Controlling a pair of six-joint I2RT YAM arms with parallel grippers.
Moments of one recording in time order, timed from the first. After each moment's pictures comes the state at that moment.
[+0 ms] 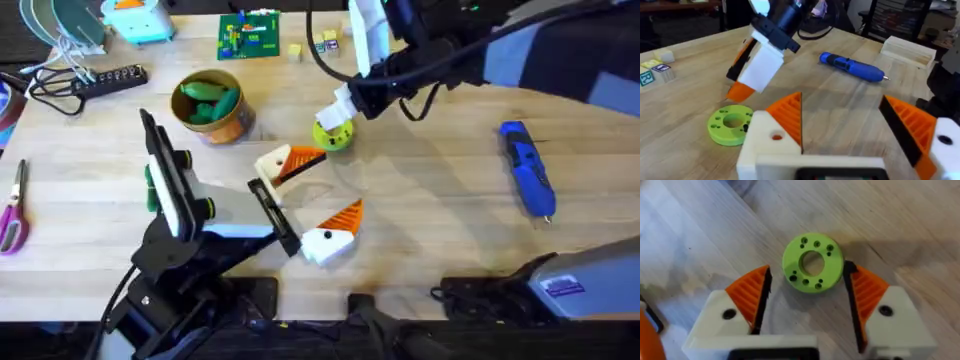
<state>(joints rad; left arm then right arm) -0.62 0.01 0.01 -0.05 0.39 -0.12 0.51 1.69 1.21 -0.52 -0.35 -0.14</state>
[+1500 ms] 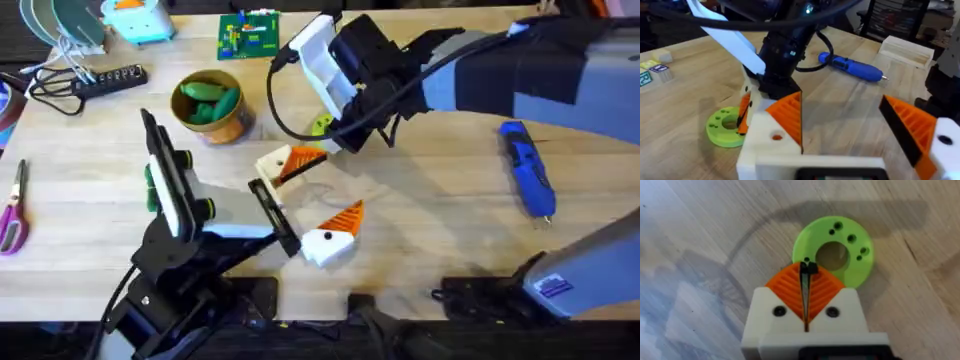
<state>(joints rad) -0.62 0.01 0.01 -0.05 0.39 -0.12 0.66 1.81 1.21 -0.58 -0.16 -0.25</state>
